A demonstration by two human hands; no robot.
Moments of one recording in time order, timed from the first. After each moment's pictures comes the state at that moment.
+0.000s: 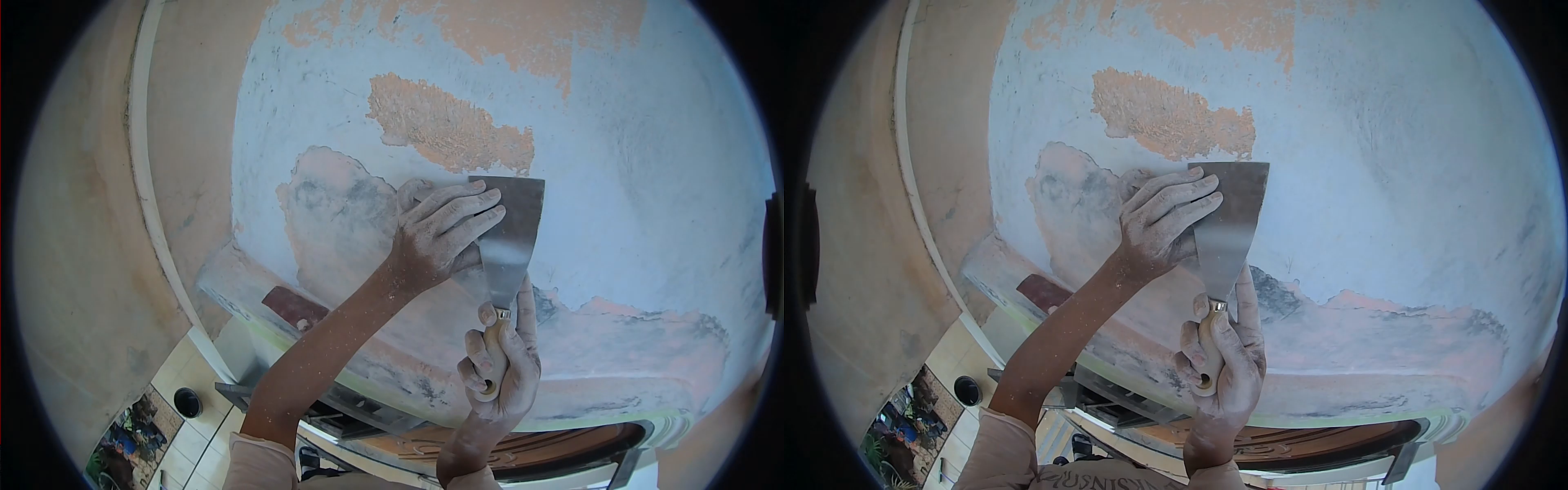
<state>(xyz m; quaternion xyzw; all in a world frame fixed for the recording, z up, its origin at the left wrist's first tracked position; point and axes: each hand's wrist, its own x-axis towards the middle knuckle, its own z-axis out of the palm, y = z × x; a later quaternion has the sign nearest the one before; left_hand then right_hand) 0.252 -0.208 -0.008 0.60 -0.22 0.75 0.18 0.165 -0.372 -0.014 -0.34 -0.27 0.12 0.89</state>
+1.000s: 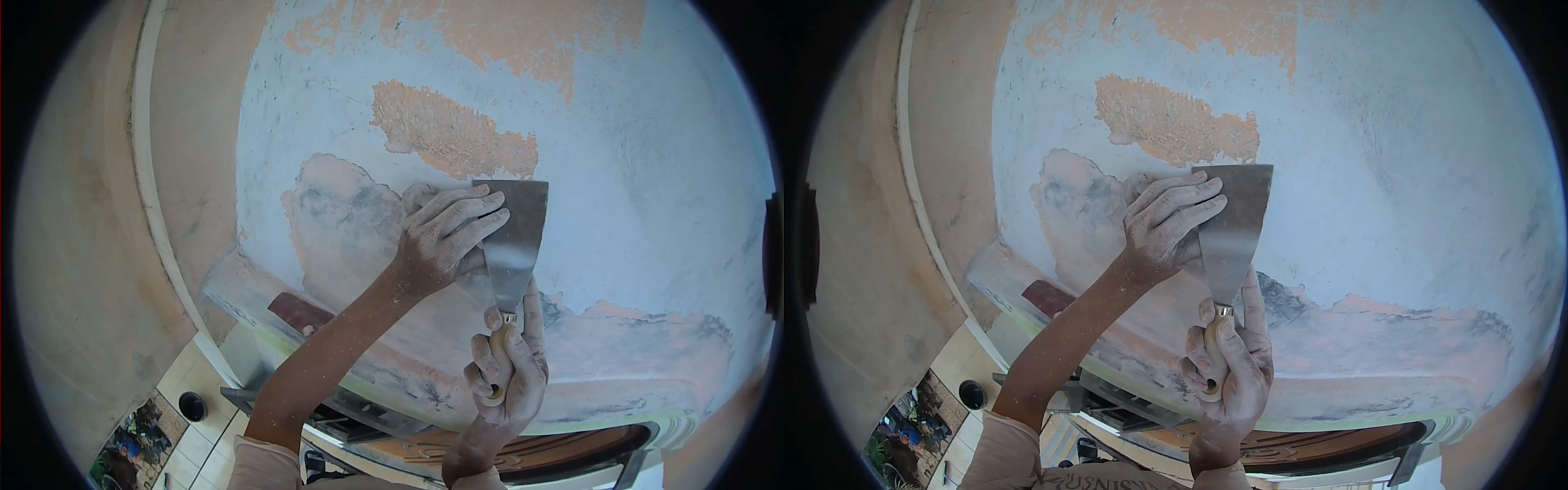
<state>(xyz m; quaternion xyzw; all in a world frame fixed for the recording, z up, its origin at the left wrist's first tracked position) 0.256 -0.206 -0.006 0.58 -0.22 0.75 0.20 0.166 -0.370 -0.011 -0.32 -0.29 0.14 0.89</state>
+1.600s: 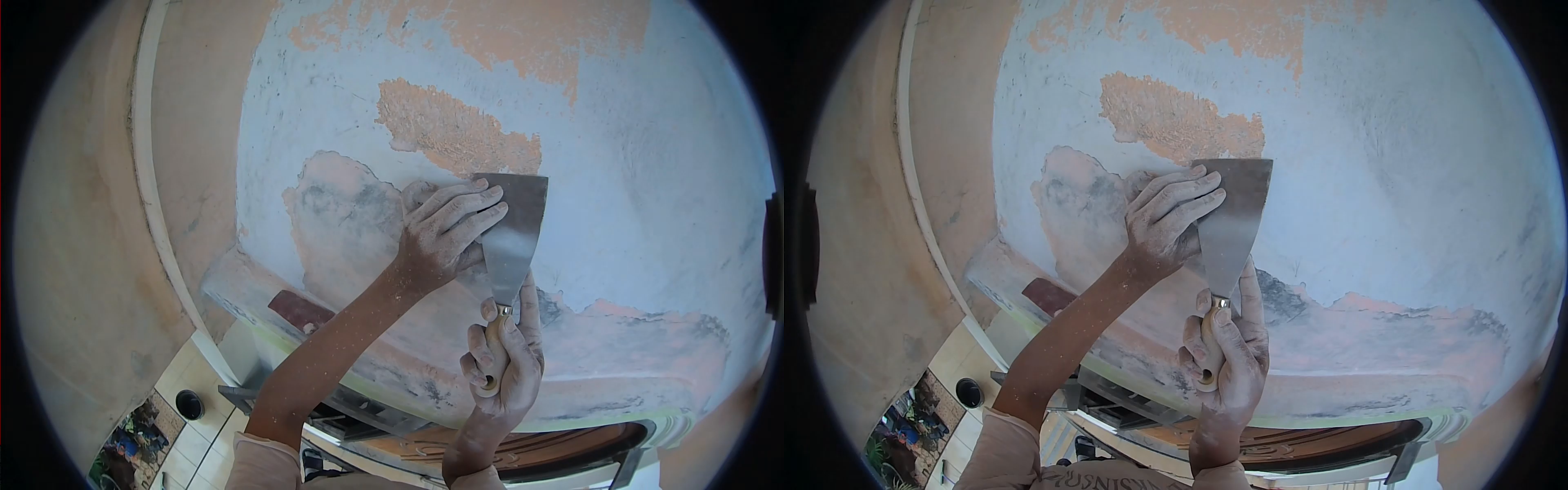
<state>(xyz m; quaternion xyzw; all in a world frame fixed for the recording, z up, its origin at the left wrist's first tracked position) 0.255 -0.206 -0.009 0.59 -0.21 0.75 0.21 0.166 -0.363 -0.010 -0.35 -0.29 0.12 0.88</state>
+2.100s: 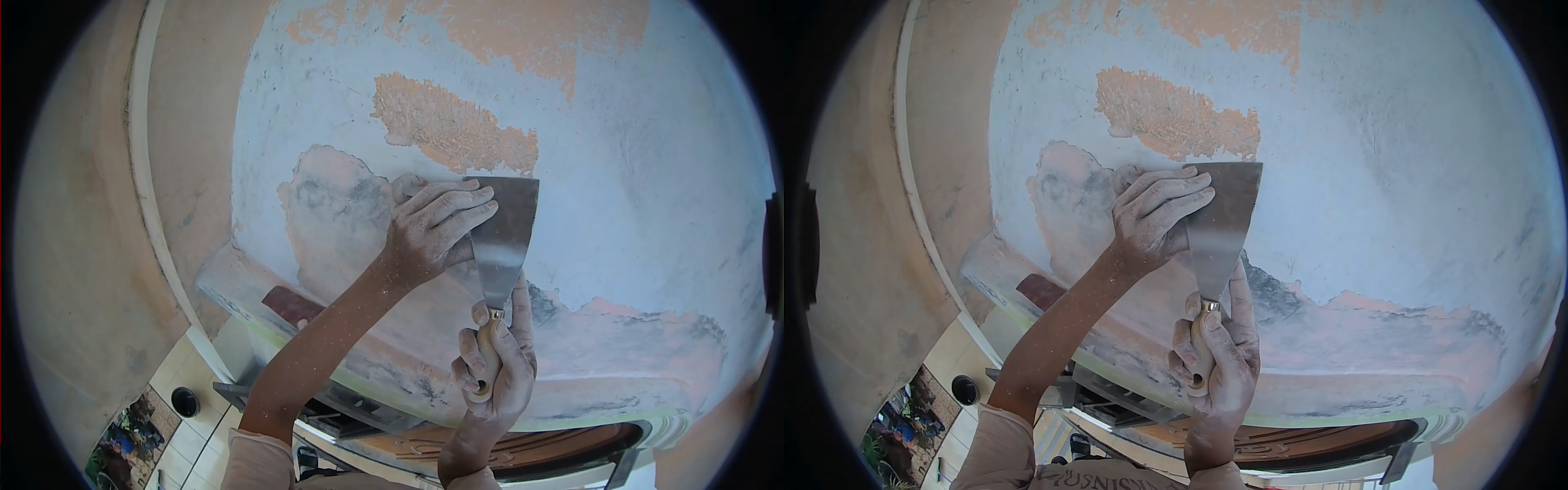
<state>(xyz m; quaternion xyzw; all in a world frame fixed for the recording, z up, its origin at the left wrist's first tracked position) 0.249 -0.200 -0.010 0.60 -0.21 0.75 0.19 0.160 -0.364 -0.012 -0.36 -0.28 0.12 0.88</state>
